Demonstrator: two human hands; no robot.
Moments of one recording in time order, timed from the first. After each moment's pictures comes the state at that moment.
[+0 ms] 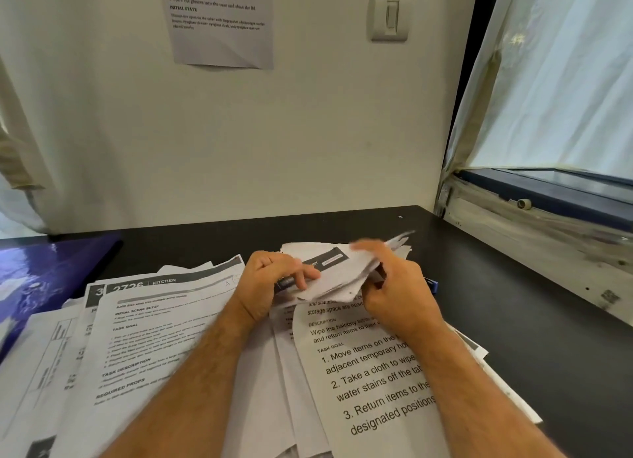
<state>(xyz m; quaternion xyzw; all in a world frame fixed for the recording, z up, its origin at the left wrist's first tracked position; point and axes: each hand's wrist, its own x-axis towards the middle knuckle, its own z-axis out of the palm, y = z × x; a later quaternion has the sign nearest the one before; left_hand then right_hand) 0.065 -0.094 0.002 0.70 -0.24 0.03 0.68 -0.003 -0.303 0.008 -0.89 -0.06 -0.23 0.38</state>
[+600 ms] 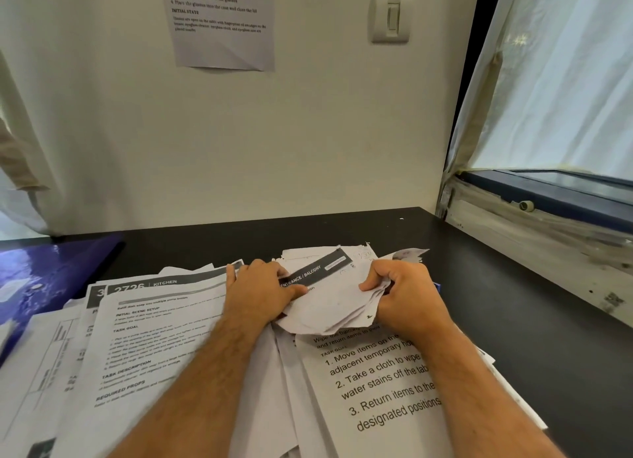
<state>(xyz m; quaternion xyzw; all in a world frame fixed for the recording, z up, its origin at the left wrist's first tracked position) 0.091 -0.093 -0.007 0.98 -0.06 0.07 0.16 0.000 -0.315 0.005 -0.90 -0.06 -0.22 0.37</state>
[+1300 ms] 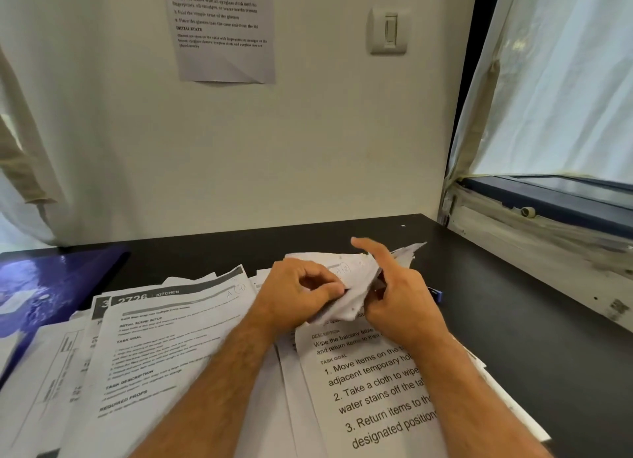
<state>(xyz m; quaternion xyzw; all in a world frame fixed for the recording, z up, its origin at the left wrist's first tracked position) 0.048 -0.116 0.019 0.82 -0.31 0.08 0.48 -0.003 -0.305 0.011 -0.90 -0.10 -0.25 0.35</state>
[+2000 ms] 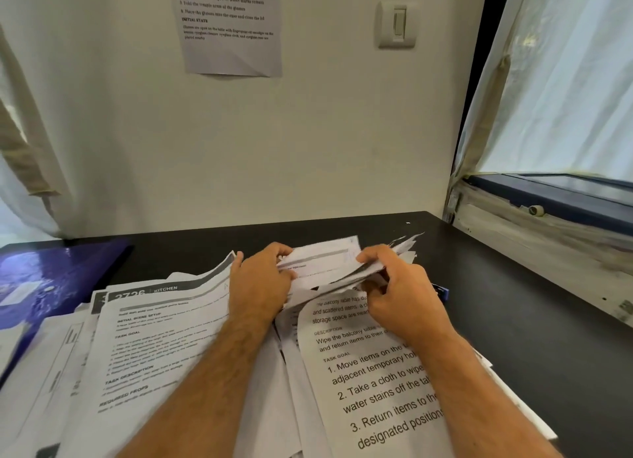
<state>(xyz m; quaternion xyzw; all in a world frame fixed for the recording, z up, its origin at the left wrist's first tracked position) 0.087 -0.091 0.003 0.93 -0.08 0.20 0.29 0.001 -0.301 0.012 -0.91 -0.08 -0.23 0.35</state>
